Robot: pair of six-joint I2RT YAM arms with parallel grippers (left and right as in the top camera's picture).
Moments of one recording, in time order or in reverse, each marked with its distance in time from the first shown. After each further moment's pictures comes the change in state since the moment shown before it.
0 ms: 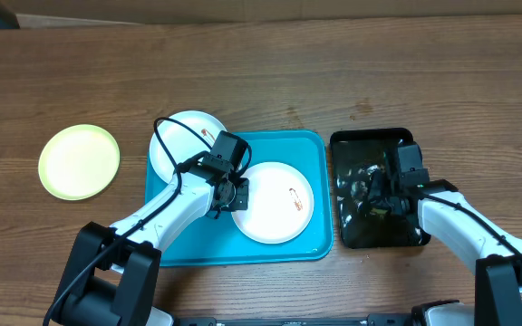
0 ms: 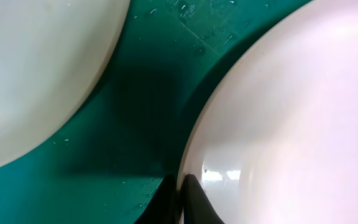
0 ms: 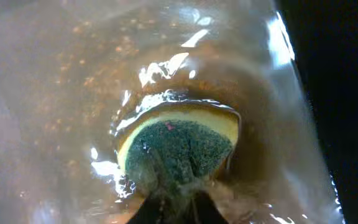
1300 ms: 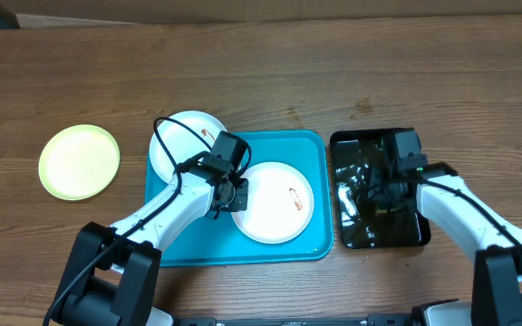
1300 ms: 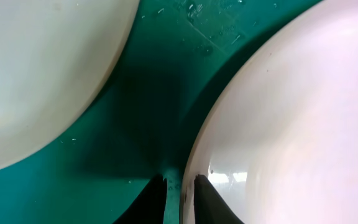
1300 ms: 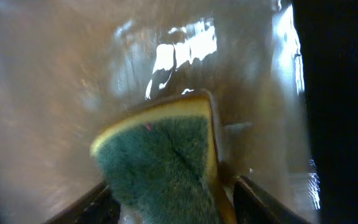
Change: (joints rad) left arm 0.000 0.000 0.000 -0.003 -0.016 0.003; right arm 0.001 0.053 0.104 -0.138 0.002 -0.106
